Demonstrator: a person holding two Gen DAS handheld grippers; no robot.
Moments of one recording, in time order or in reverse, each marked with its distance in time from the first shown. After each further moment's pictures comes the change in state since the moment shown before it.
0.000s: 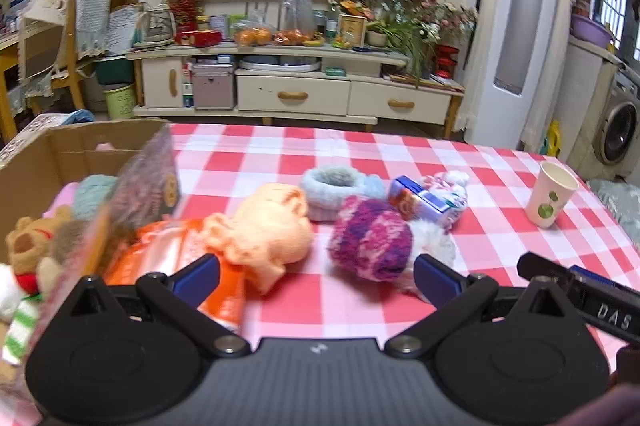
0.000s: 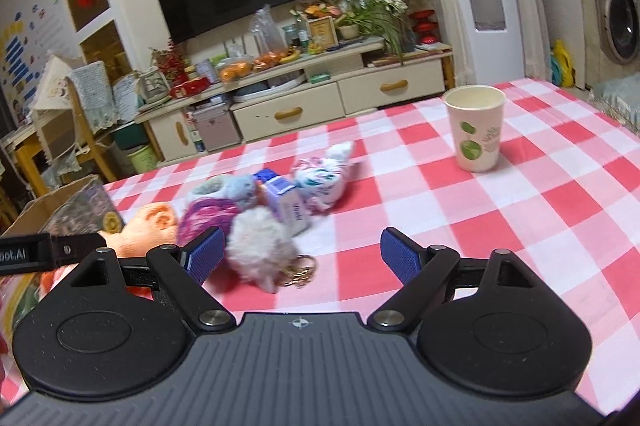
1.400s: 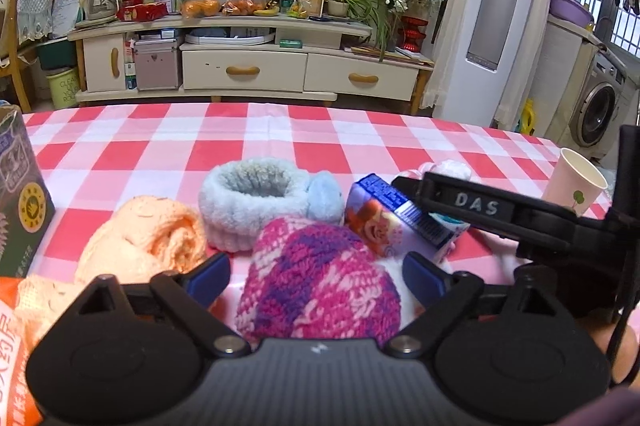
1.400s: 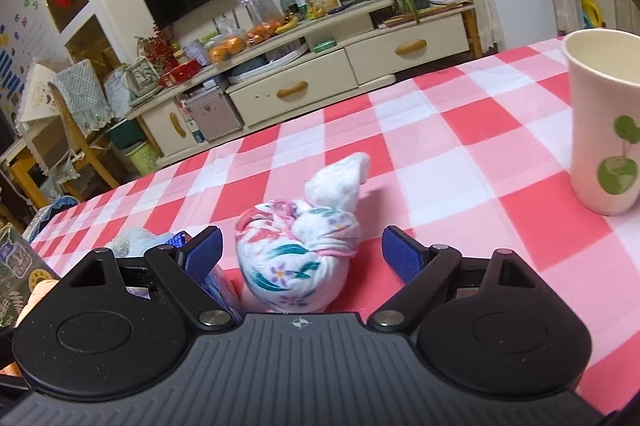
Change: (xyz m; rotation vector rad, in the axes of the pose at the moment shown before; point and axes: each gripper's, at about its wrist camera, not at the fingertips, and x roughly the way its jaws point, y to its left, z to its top) left arm 0.123 -0.031 0.019 0.015 0.067 -0.133; right arm 0.154 -0.021 0.036 0.073 0.099 0.077
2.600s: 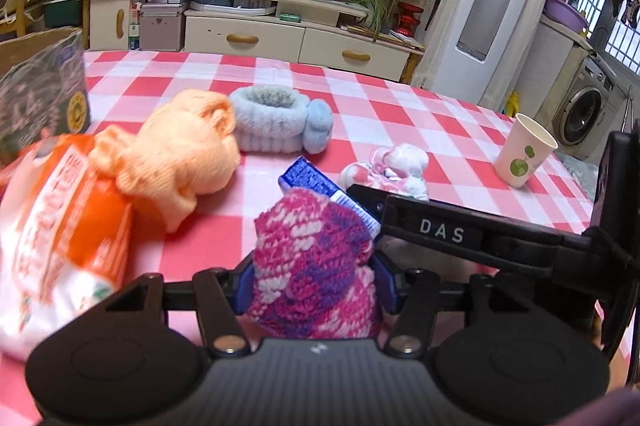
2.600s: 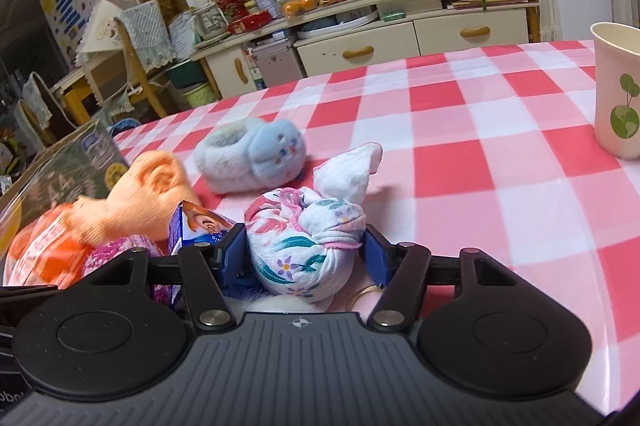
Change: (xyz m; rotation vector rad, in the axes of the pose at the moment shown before) left arm -0.066 0.012 -0.051 -0.081 0.066 -0.050; right arm -0.043 0.026 -0.033 -0.159 0.121 0.144
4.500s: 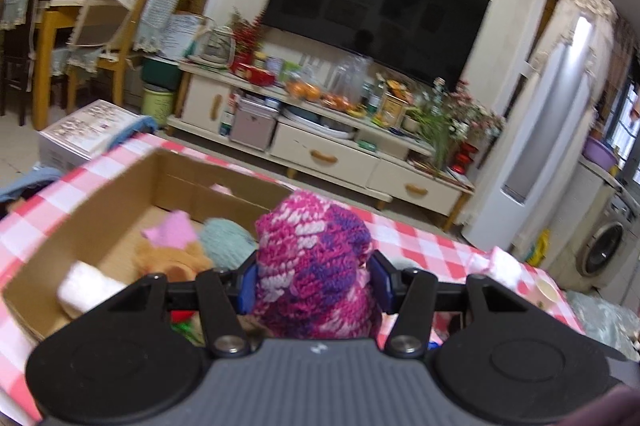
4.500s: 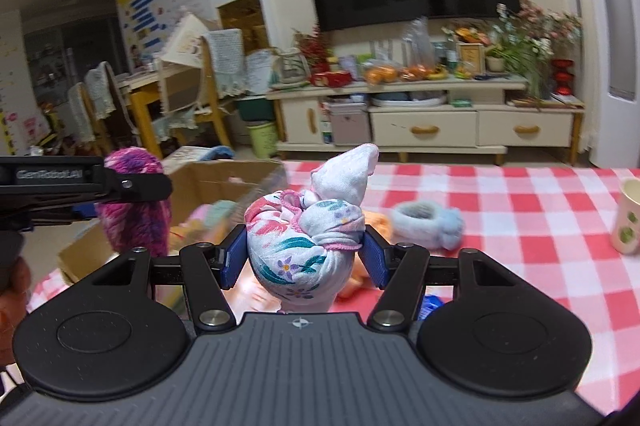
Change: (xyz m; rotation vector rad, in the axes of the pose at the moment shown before) left arm -0.176 0.140 0.036 -0.197 -0.330 0.109; right arm -0.069 0.159 0.003 -0.237 -0.168 0.089
